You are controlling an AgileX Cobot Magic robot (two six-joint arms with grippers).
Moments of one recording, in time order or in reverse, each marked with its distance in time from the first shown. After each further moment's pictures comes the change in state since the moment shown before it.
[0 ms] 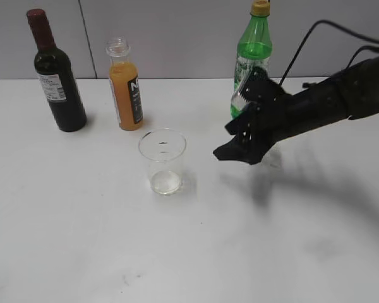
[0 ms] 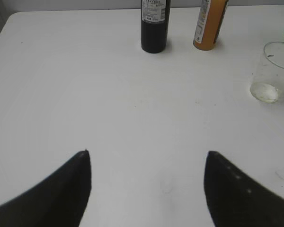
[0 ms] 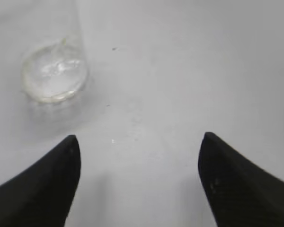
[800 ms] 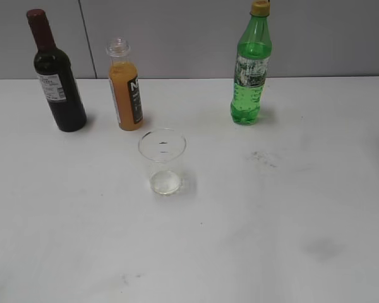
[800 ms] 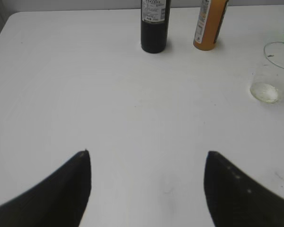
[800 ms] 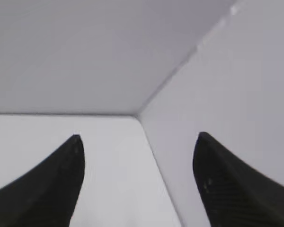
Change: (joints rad) left arm 0.000 0.000 0.000 0.000 0.000 0.000; right arm -0.069 -0.441 -0.065 0.484 1.330 0.002
